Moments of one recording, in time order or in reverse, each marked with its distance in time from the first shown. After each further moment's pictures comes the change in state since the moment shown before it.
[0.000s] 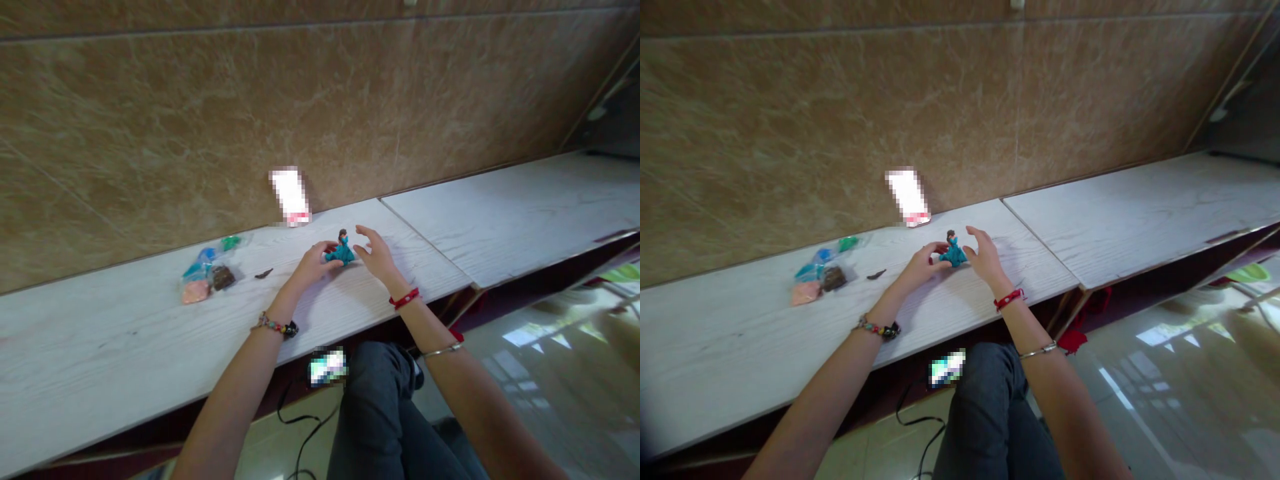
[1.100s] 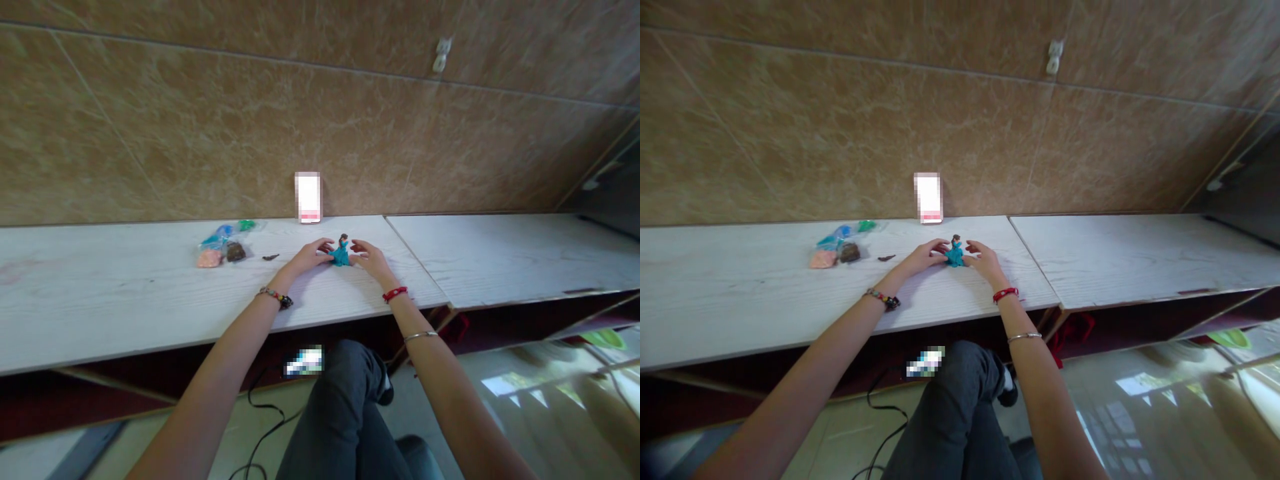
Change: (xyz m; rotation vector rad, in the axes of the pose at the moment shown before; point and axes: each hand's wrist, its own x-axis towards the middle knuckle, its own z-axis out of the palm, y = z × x) left_hand -0.003 -0.017 -0.005 -0.234 0.009 -0.040; right_hand 0.009 0.005 -0.014 0.021 -0.300 0.025
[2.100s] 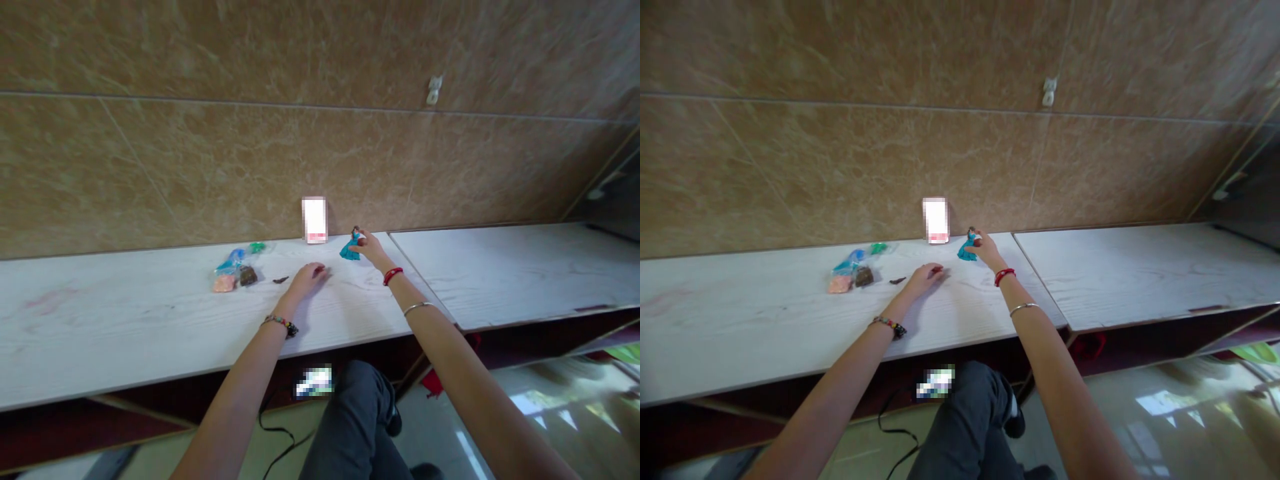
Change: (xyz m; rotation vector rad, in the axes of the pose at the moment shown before) left_hand -0.009 -0.019 -0.020 0.488 0.160 -0.041; right_hand 0.089 -0.008 0.004 0.302 0.008 0.085
